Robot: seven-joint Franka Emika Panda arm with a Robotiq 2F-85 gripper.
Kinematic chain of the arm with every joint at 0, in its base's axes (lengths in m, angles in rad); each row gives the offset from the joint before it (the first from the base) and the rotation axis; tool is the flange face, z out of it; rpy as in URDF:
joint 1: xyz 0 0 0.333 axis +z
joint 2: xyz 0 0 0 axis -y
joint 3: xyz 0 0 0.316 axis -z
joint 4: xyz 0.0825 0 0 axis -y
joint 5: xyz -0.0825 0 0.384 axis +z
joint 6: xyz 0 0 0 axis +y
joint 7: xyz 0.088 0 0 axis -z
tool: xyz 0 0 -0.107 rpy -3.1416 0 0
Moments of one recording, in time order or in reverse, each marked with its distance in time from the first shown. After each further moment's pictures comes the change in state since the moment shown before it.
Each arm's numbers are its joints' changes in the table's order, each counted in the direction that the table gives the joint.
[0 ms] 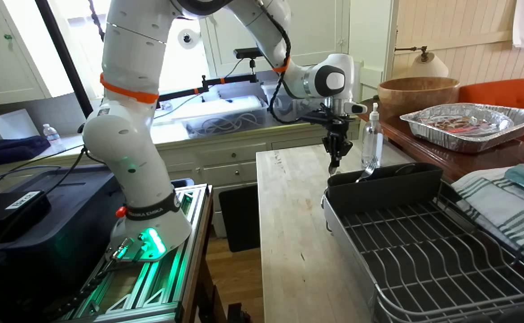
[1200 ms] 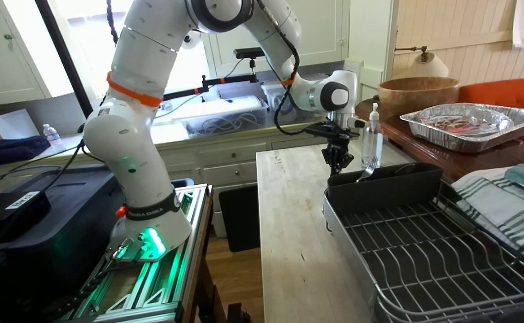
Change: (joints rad) arm 0.007 -0.136 0.000 0.084 -0.004 0.006 -0.095
